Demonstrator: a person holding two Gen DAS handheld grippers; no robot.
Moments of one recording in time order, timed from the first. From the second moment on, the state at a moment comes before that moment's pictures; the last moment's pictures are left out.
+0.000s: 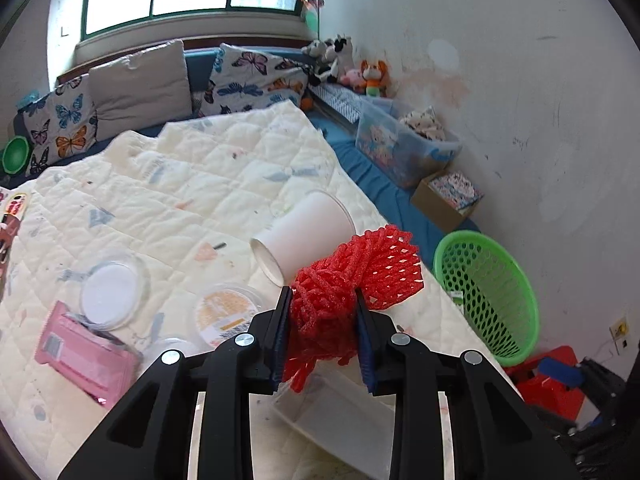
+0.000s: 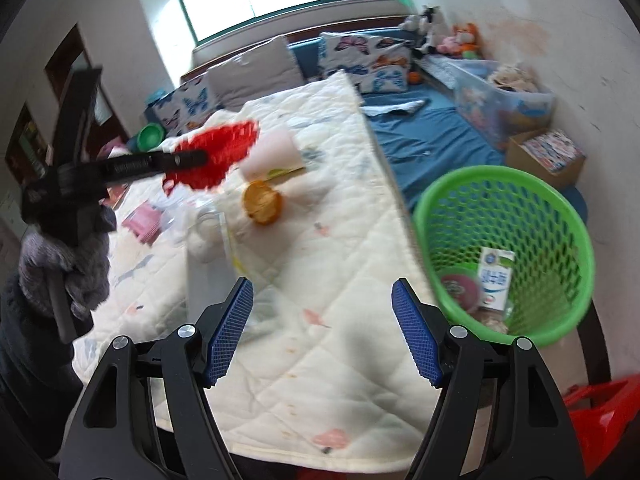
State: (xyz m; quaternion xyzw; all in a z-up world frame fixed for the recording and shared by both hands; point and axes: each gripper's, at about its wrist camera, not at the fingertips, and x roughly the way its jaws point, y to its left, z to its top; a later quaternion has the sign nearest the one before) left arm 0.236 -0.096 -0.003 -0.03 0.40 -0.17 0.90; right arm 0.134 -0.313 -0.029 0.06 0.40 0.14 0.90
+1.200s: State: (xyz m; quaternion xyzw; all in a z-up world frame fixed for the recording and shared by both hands) left arm 0.180 0.020 0.011 -0.10 0.37 -0.09 0.92; right arm 0.213 -0.178 -0.087 -0.05 0.47 0.25 0.85
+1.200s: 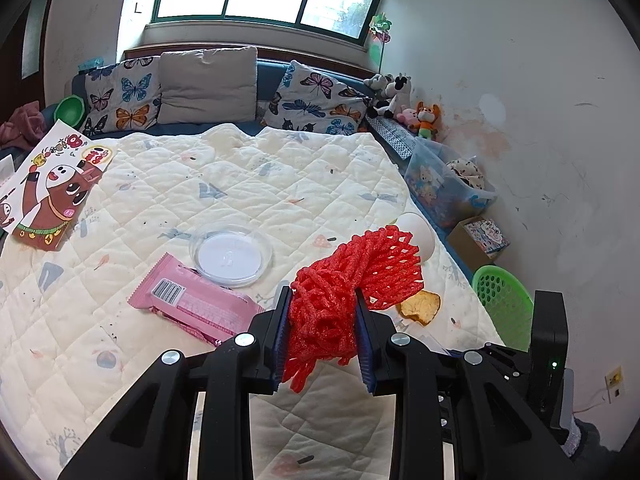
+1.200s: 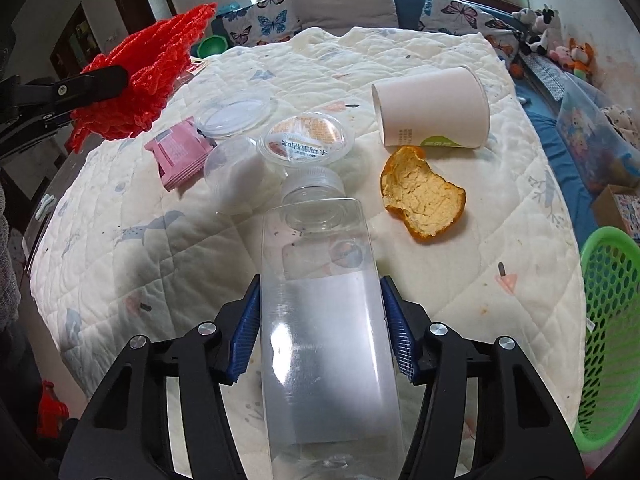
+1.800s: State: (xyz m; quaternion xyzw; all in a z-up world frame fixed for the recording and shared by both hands) left arm 0.187 -0.035 0.015 -0.08 0.37 -0.14 0.91; right arm 0.188 -0.265 -0.054 0.03 0.43 0.19 0.88
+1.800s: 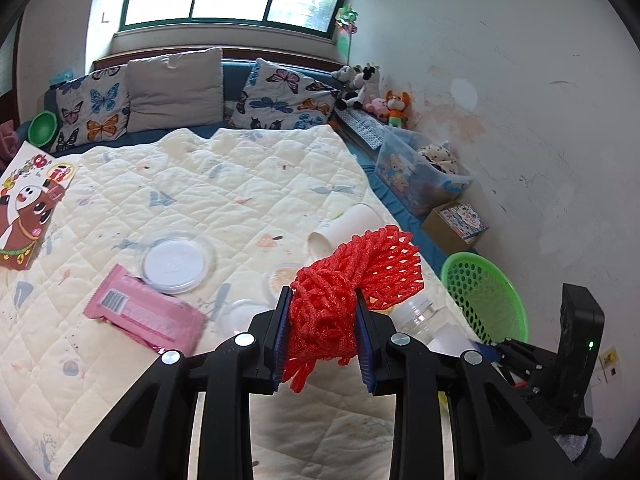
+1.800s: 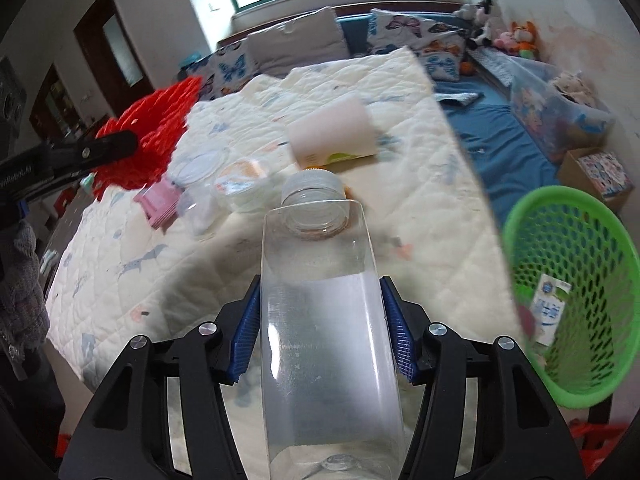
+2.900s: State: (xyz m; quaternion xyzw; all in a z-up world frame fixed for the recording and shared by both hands) left arm 0.223 -0.164 0.000 -0.01 0.42 -0.22 0.88; right arm 0.250 -0.501 -0.113 0.07 0.46 -0.04 0.88
